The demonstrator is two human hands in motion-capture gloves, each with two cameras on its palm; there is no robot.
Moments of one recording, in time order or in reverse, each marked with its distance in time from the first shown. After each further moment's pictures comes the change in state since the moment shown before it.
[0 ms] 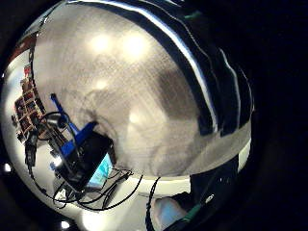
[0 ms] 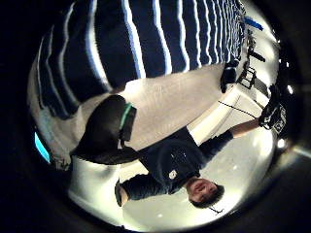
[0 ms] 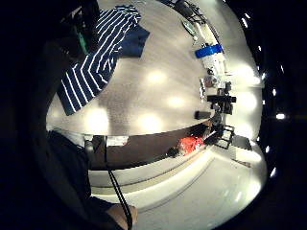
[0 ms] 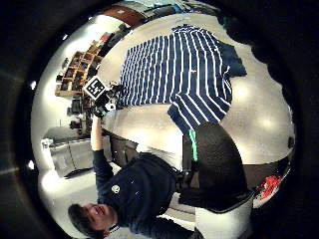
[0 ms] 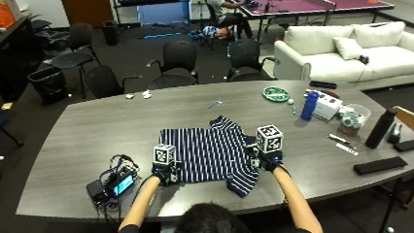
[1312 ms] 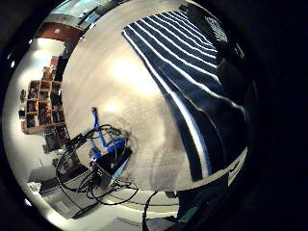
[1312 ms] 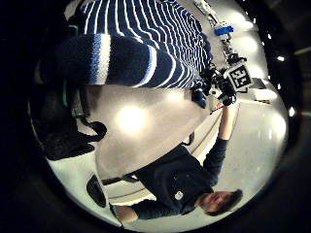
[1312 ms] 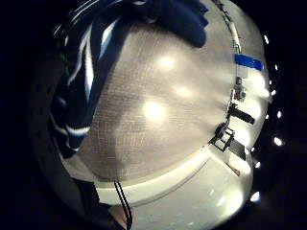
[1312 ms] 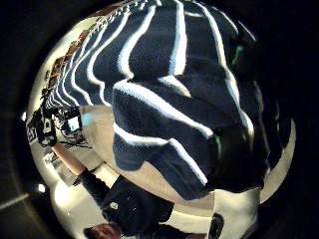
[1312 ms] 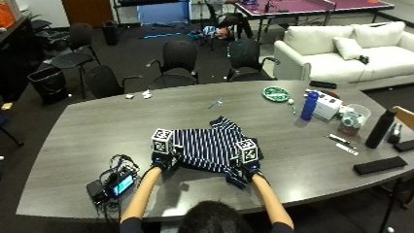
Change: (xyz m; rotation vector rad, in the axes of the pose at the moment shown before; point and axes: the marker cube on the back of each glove) left arm 0.005 0.022 -0.095 0.511 -0.020 0.018; right arm -0.048 -0.086 0.126 -0.160 0.040 0.020
